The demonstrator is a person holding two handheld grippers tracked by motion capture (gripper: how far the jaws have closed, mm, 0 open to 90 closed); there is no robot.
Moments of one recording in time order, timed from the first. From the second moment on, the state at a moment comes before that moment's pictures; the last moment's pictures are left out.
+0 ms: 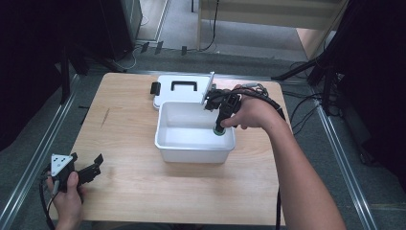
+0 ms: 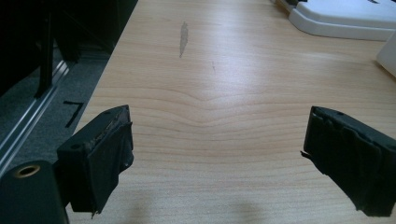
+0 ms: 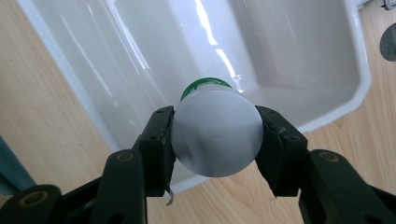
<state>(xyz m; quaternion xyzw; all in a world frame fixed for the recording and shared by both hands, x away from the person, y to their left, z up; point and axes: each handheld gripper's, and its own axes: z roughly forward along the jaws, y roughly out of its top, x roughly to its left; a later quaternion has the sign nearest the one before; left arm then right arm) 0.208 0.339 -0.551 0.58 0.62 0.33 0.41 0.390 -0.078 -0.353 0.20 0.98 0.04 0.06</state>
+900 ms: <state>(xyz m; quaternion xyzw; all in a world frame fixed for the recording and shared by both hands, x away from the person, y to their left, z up) 0.209 0.338 -0.551 0.58 0.62 0.33 0.41 0.401 -0.070 -0.424 0.13 0.99 0.00 0.06</state>
